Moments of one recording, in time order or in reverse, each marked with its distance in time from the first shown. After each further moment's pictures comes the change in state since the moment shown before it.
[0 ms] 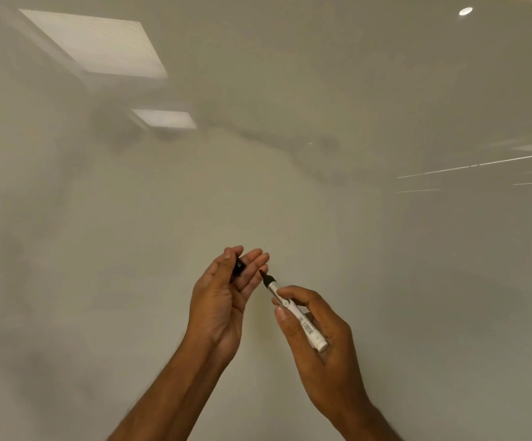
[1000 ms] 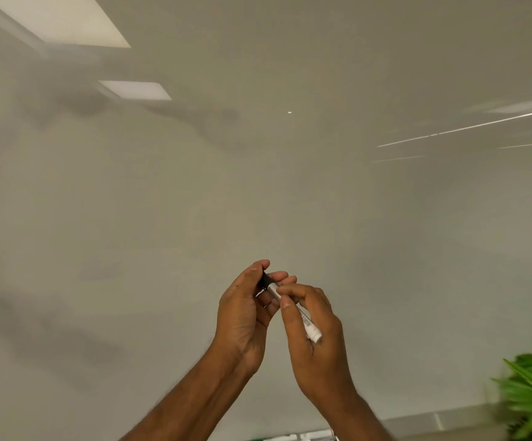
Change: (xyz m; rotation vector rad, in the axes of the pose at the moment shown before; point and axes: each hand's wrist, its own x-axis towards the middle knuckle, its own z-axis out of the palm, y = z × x) left_hand -0.169 -0.141 0.121 0.128 0.062 -0.232; right_hand -0.098 -0.034 -0.188 -0.075 0.074 0.119
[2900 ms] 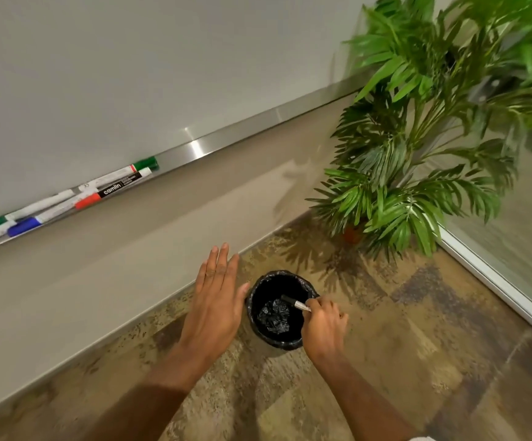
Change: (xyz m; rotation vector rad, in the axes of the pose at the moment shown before) left_hand -0.120 -0.594 -0.230 1.711 -0.817 0.070; right_hand -0.538 0.400 -0.271 -1.334 -0.285 1.146
